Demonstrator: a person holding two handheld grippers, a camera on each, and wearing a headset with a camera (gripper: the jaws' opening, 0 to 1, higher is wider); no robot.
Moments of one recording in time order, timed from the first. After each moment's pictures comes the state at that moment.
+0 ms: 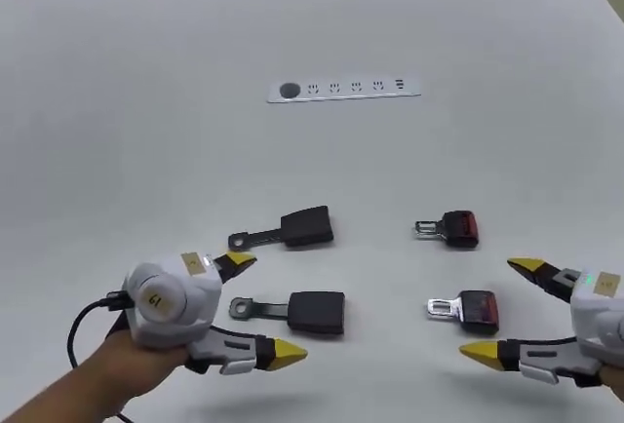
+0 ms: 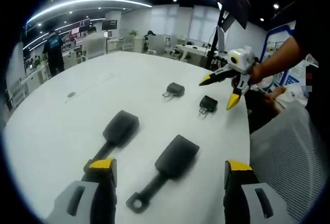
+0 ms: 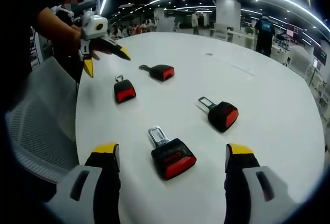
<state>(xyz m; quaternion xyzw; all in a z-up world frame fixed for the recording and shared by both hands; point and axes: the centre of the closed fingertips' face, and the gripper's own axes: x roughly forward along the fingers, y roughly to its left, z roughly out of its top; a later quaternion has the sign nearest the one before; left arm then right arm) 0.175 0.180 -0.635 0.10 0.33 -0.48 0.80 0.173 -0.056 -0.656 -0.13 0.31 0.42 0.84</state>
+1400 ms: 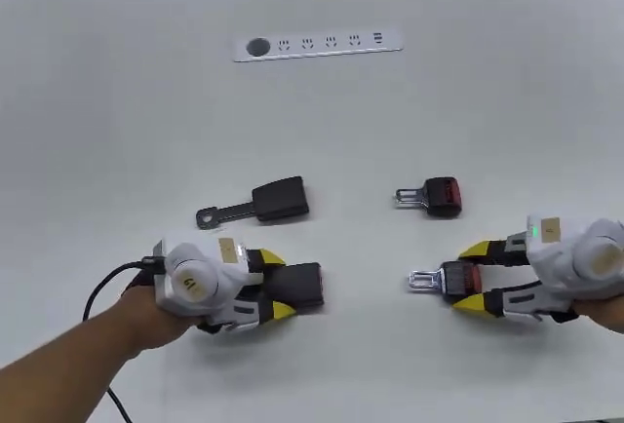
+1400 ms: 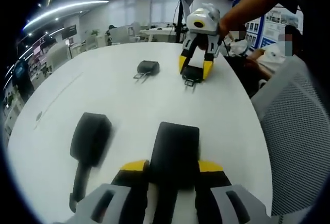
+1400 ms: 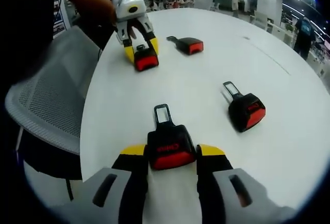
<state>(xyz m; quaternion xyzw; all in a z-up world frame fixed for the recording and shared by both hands) 0.178 0.145 -0.685 0.22 0.32 -0.58 0.71 0.158 -0.059 -0.687 -0.21 0.37 0.54 0.72</state>
